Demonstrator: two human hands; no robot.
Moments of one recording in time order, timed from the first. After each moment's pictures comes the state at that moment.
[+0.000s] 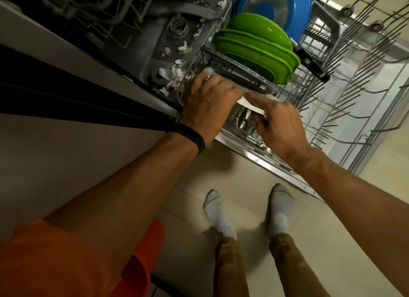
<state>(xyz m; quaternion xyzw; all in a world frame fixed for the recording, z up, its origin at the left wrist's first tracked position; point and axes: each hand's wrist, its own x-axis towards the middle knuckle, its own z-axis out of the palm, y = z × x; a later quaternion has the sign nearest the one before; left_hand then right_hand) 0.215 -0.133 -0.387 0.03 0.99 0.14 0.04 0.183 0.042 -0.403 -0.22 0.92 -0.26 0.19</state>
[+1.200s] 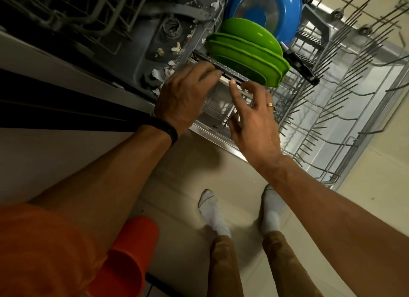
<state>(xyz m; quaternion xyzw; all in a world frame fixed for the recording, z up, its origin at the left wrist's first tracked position) 0.200 -0.173 -0.406 0.06 0.99 0.13 -0.06 0.197 0.018 -0.406 -0.23 0.95 -0.19 0.12</state>
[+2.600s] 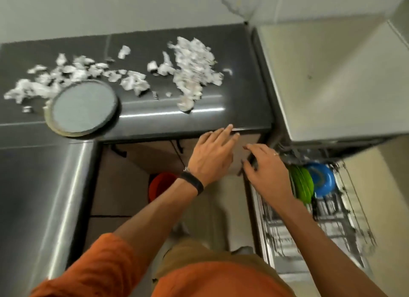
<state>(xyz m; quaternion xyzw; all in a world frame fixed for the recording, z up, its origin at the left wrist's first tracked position) 0.530 -0.110 0.082 -0.38 0.91 0.04 -0.13 0.368 -0.022 0.094 -0.61 0.74 -0.23 0.14</state>
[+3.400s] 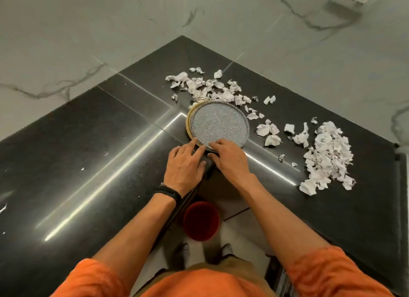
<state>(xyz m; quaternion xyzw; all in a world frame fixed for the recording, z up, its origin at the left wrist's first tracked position) 0.902 -0.181 0.075 -0.75 0.64 0.03 -0.17 0.762 -0.279 0.097 -0.89 0.43 -0.07 0.12</state>
